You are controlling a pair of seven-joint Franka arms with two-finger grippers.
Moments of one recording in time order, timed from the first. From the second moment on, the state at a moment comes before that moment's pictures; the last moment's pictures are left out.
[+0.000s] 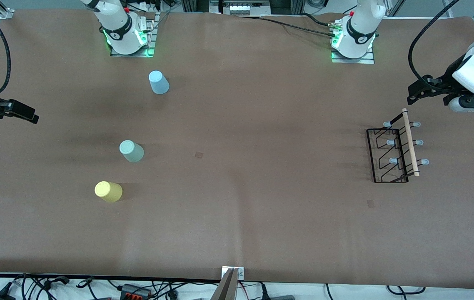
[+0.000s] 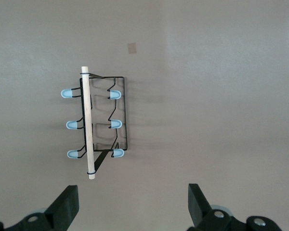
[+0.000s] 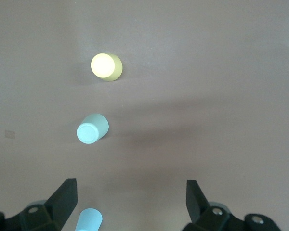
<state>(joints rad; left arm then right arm) 0.00 -0.04 -0.05 -1.67 -0.01 1.59 -0.05 -0.07 0.11 0.02 -1.55 -0.02 1.60 0.08</state>
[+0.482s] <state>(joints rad) 0.00 -0.04 -0.05 -1.67 -0.01 1.59 -0.05 -0.07 0.10 0.03 -1.58 -0.02 1.60 0.08</state>
